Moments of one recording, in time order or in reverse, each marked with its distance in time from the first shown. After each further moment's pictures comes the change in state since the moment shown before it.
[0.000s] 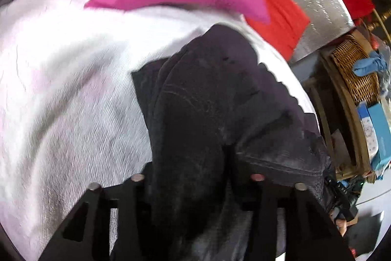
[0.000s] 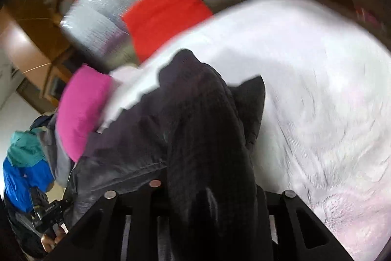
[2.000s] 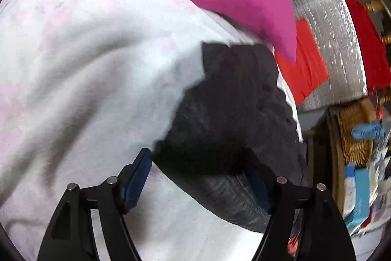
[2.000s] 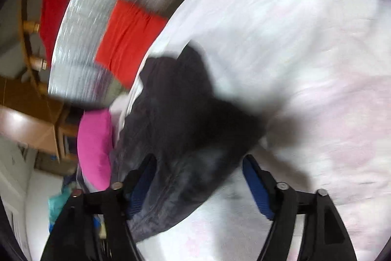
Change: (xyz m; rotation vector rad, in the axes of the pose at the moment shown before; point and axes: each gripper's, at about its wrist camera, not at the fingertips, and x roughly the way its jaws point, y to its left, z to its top) left arm -0.029 0.031 -0.050 -0.393 -0.134 -0.024; right arm -0.060 -0.055 -0.047 0.440 -0.106 0.052
